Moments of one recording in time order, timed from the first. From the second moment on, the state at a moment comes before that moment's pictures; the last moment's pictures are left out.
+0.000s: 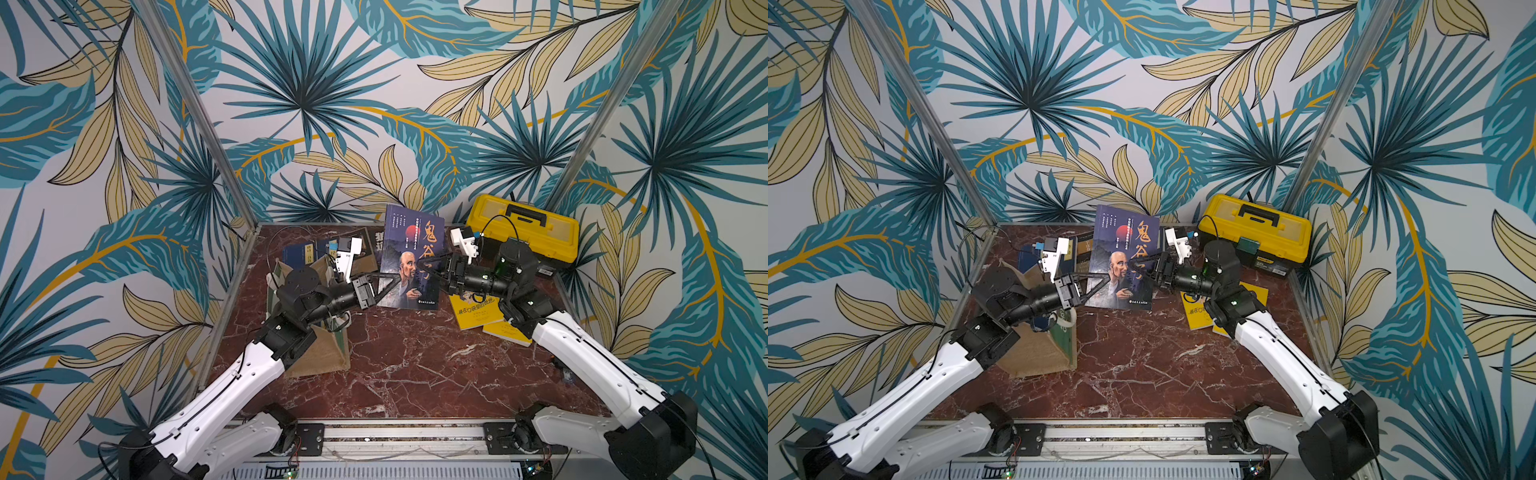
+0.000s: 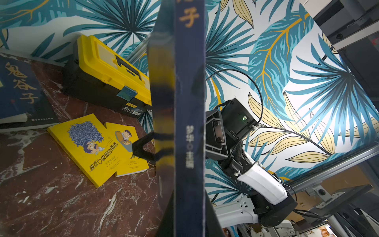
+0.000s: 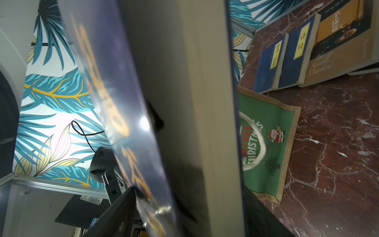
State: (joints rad) left arm -0.58 0.98 0.87 0.18 0.58 -0.97; right arm 0.42 1.21 1.02 0.11 -0.79 1.11
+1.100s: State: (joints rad) left arm -0.40 1.07 0.87 0.20 0.75 -1.07; right arm 0.42 1.28 1.17 -0.15 -0.81 0.81
